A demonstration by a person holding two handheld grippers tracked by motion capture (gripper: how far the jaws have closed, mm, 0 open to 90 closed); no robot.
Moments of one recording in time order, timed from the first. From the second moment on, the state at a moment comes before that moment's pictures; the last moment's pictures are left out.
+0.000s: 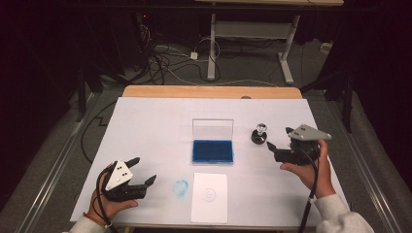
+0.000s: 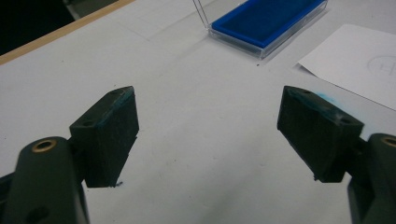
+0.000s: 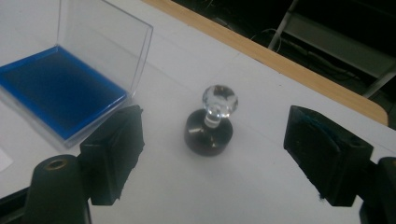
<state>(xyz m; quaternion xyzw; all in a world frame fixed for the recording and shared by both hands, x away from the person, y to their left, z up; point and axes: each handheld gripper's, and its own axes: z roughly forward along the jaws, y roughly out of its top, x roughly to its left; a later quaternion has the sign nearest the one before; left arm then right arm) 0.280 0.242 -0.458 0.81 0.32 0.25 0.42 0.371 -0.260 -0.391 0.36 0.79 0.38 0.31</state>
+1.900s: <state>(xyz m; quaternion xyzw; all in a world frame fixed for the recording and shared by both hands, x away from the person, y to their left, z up) 0.281 0.243 -0.463 0.82 0.32 0.24 0.41 0.439 -0.232 -0.411 0.40 0.81 0.35 0.25</state>
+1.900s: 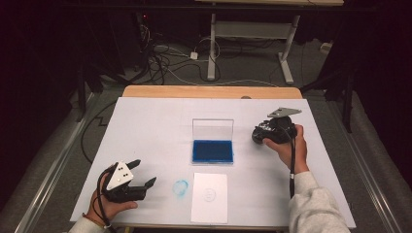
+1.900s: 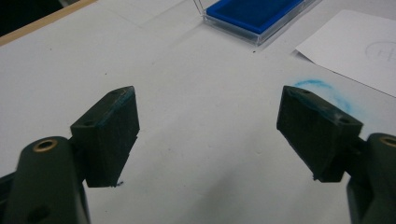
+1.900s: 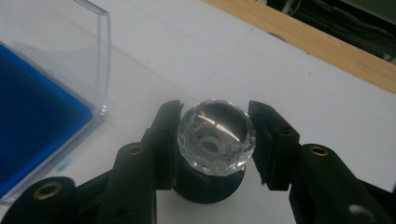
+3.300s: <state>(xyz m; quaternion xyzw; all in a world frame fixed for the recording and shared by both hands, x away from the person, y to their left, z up) 0.283 0.238 -0.463 0.82 0.31 0.26 0.39 0.359 -0.188 -0.365 0.27 0.80 0.48 0.24</state>
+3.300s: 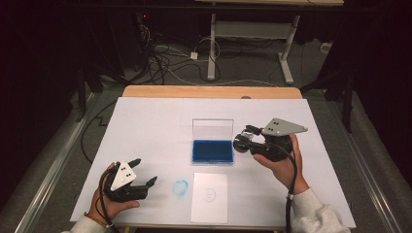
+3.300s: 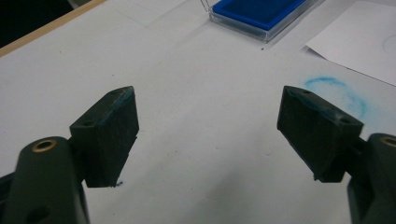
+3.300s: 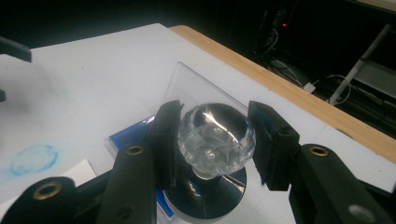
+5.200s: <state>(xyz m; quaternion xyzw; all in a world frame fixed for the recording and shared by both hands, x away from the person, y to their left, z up) 0.292 0.125 -0.453 0.84 0.22 0.17 0.47 0.316 -0.107 -0.398 0.21 0.80 0.54 0.15</state>
